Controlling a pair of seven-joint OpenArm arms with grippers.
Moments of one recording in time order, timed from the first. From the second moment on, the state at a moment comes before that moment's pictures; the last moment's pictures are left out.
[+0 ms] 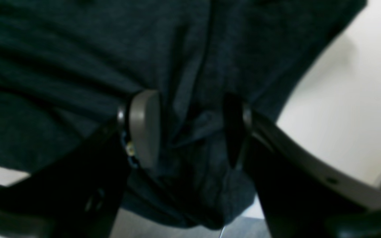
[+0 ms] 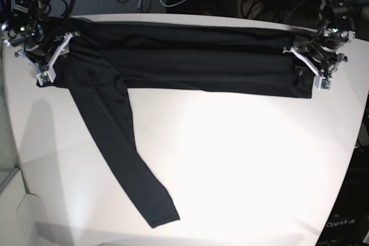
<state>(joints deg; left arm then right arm) 16.4 -15.4 -21.0 89.6 -11.8 -21.7 35.0 -15.0 8.8 30.9 99.2 8.0 39.7 -60.3</state>
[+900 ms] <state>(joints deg) 17.9 -12.2 -29.4 89.5 -11.5 -25.8 35.2 -9.4 13.5 37.1 101.8 8.1 39.7 -60.1</state>
